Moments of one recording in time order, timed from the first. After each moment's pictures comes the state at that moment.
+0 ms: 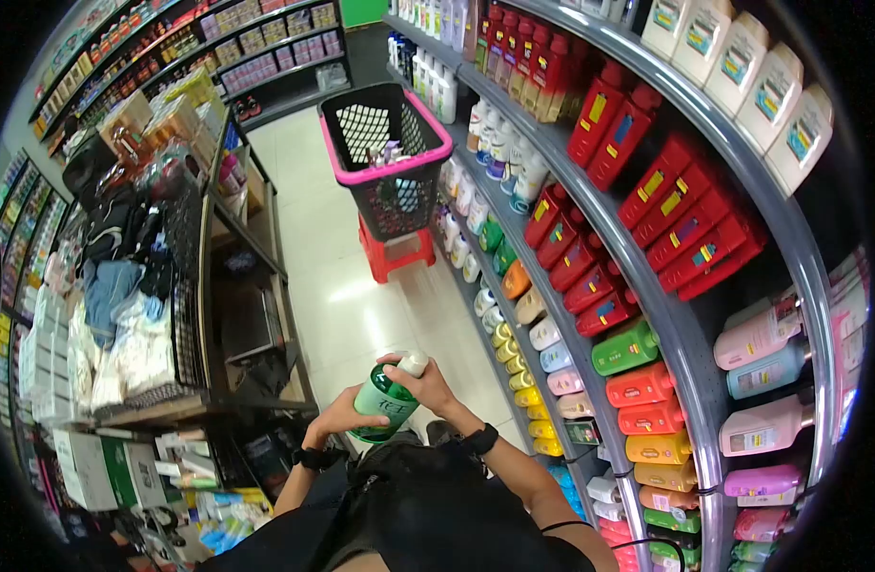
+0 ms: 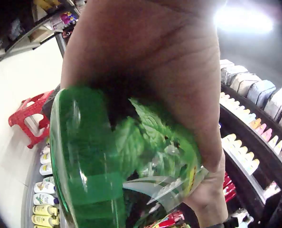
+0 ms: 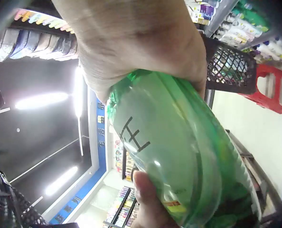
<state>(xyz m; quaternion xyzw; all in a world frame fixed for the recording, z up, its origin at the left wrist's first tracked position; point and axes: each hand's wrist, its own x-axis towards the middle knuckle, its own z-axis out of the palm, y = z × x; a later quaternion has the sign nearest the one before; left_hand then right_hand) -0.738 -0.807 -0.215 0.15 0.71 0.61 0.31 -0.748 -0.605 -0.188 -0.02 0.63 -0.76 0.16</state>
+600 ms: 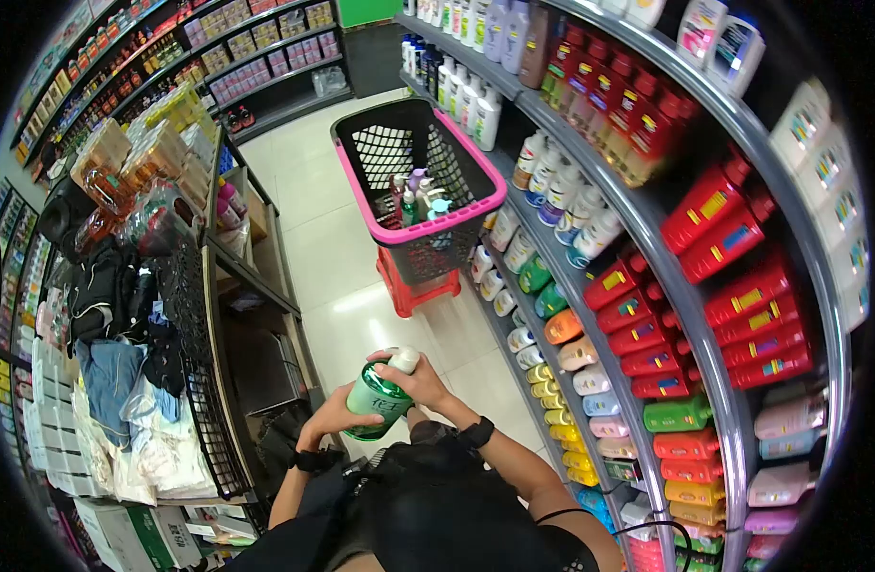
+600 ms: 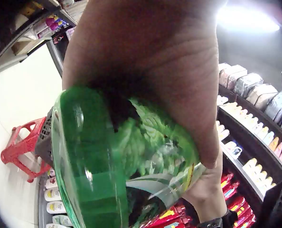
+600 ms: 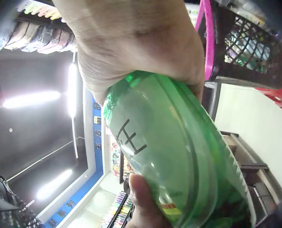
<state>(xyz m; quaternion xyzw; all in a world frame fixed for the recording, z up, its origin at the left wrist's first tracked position) -1.031 -0.952 -0.218 0.14 0.72 0.60 0.32 -1.042 -0.748 -0.195 -0.06 0.62 -0.77 0.15</state>
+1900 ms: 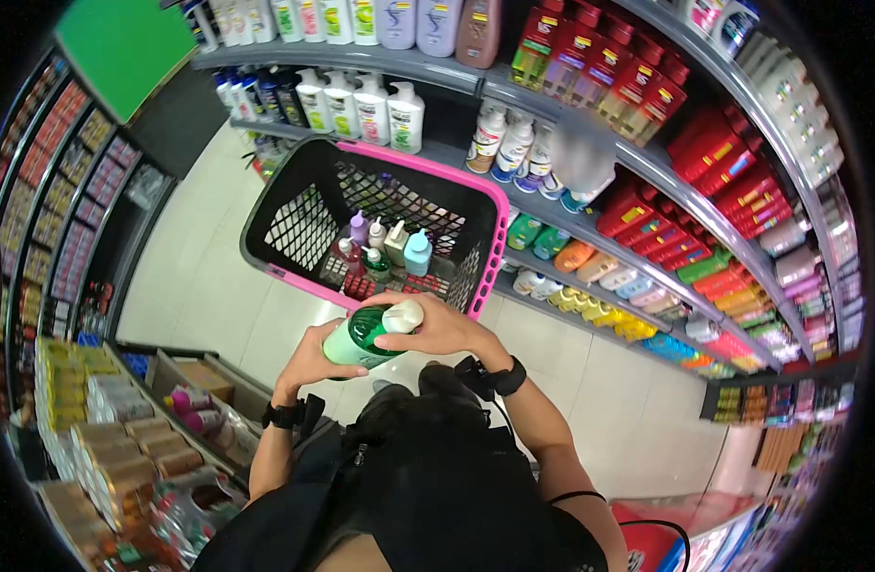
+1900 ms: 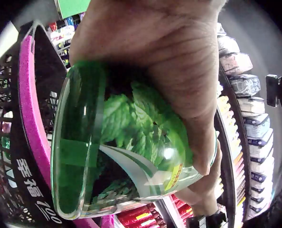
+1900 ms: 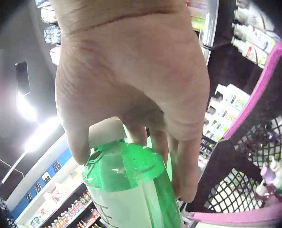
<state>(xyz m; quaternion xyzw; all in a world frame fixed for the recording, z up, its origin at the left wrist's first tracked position) -1.703 -1.017 -0.163 0.48 0.62 0.45 0.43 -1.537 -0.837 -0.109 0.04 0.77 -0.64 -0.04</state>
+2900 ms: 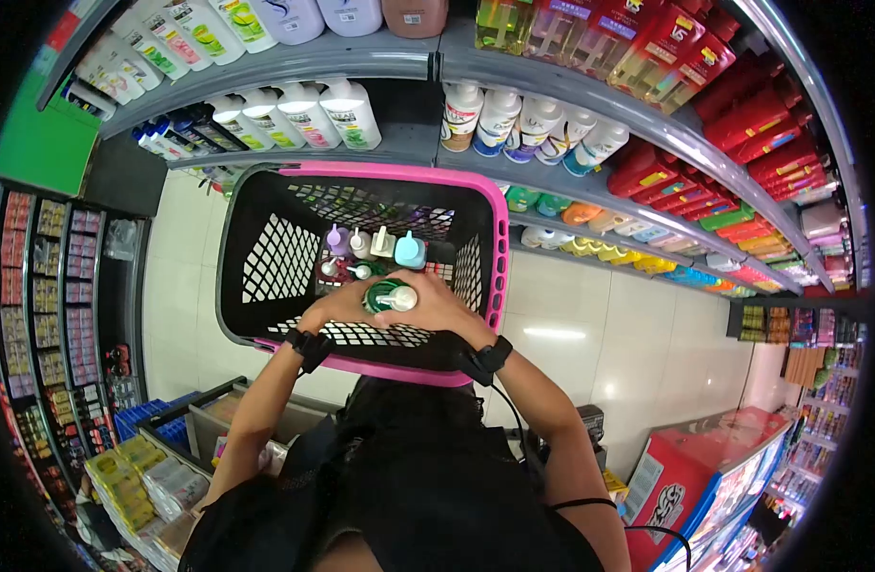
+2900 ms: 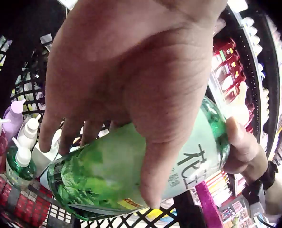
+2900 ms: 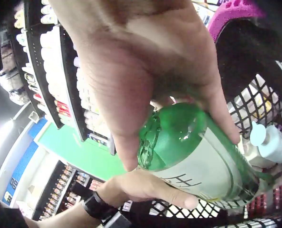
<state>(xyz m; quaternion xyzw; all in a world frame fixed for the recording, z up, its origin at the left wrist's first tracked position) -1.832 -0.754 -0.266 0.56 0.58 0.13 0.58 -1.625 -0.680 -0.220 0.25 0.78 -0.56 -0.10</state>
